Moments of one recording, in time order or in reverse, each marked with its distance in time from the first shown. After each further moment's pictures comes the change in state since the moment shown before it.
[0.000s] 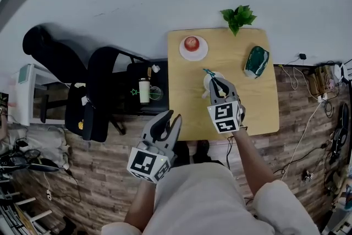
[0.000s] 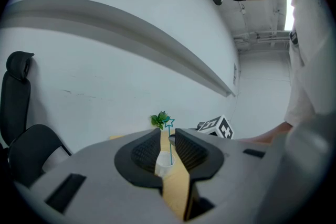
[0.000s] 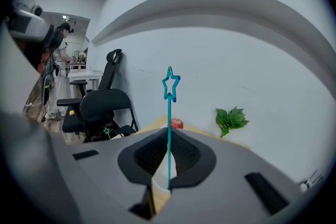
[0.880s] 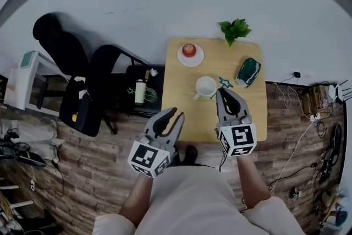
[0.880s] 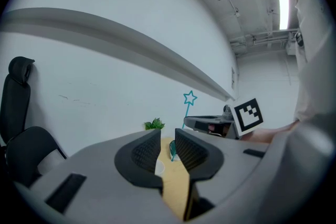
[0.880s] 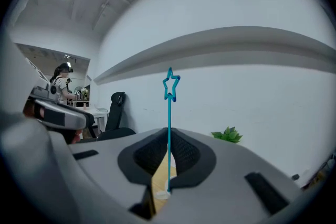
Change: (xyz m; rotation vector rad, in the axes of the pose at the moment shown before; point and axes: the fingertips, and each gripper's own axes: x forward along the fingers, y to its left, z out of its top) left arm -0.003 -0.058 0.010 0.022 -0.083 0.008; right arm -0.139 -0.026 0.069 0.168 -0.312 0.052
